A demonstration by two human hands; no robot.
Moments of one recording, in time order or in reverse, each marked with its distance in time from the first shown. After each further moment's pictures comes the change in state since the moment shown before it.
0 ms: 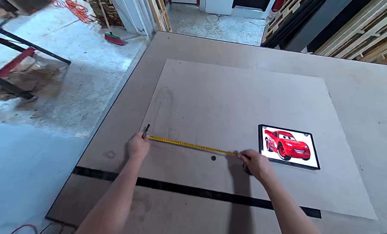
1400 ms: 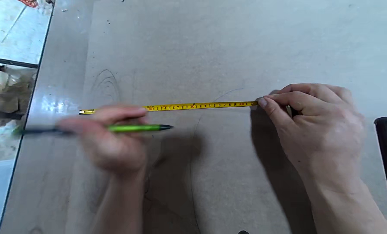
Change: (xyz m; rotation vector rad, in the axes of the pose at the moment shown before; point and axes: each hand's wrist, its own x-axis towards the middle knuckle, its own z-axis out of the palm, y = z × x) left_hand 0.085 0.159 0.110 -0.932 0.159 0.920; right_hand 0.189 -0.008 0.049 -0.069 0.574 0.092
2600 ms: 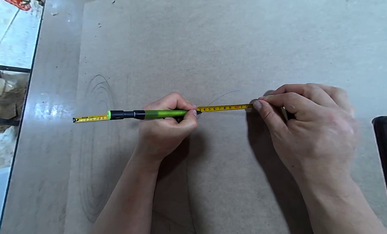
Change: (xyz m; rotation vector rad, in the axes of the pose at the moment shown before) left_hand 0.011 -0.010 0.054 0.201 -0.468 -0.112; right_hand 0.002 0.005 0.006 -0.007 0.039 -0.024
